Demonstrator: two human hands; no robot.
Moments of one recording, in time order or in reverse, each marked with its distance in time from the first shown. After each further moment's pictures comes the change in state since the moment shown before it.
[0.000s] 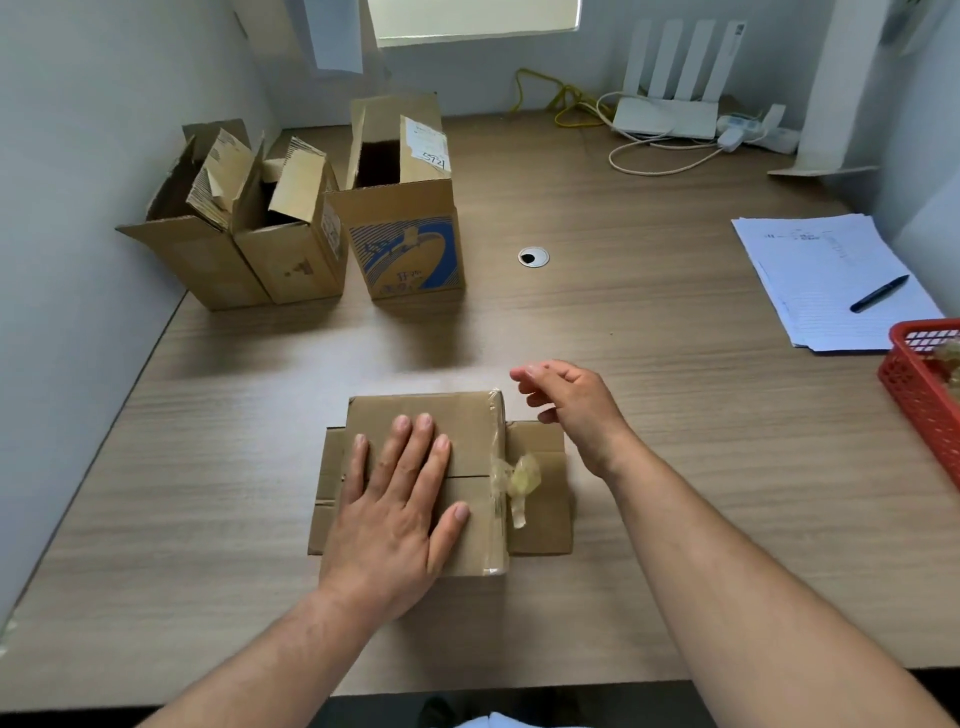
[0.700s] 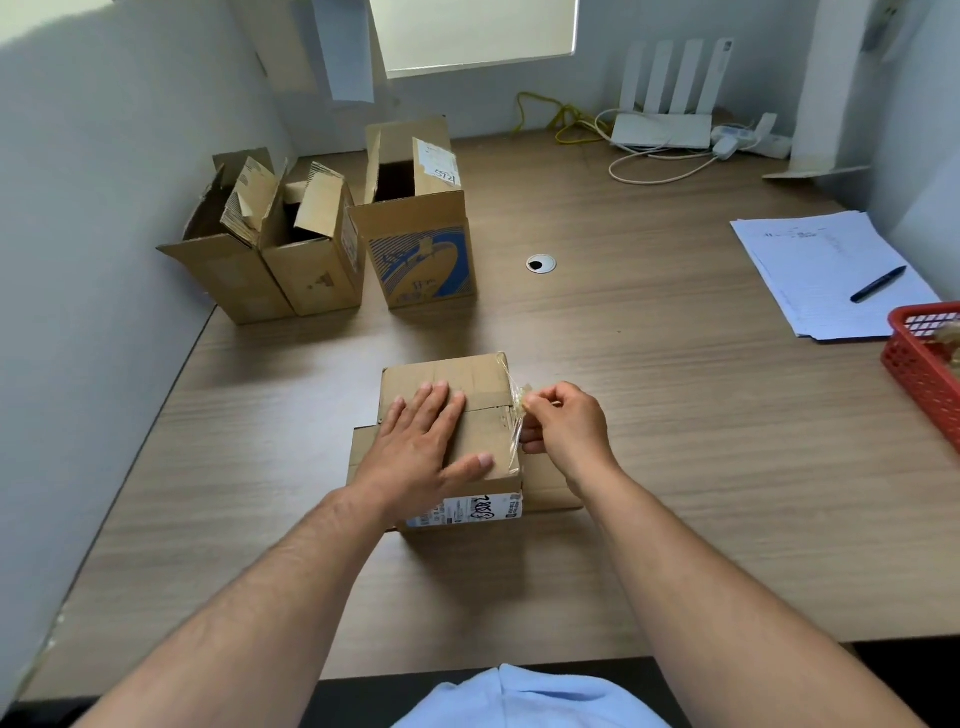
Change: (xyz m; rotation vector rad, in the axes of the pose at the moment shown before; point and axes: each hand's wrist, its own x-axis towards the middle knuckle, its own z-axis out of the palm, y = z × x) left_hand 0.050 -0.025 -0.016 -0.142 -0.353 -0.021; right_hand -0.023 0.020 0.039 -0.011 0.255 0.088
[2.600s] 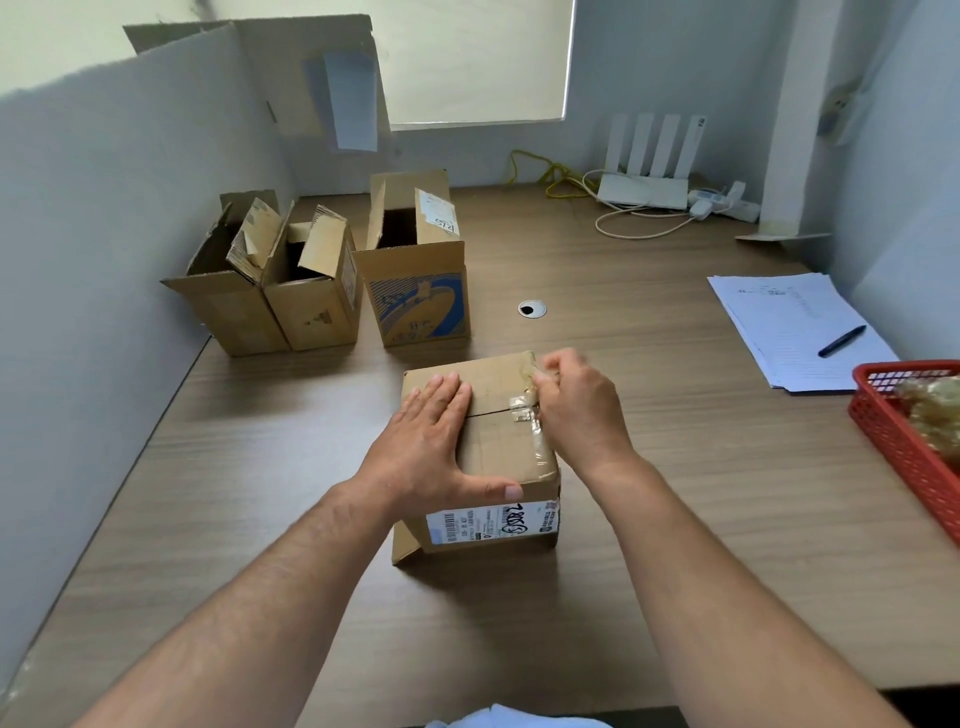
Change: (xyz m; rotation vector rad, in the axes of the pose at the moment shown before) left_hand 0.008 0.018 -0.052 -0.074 0.065 0.047; right_hand -0.015 -0.085 -0.022 -0.627 0.124 -0.423
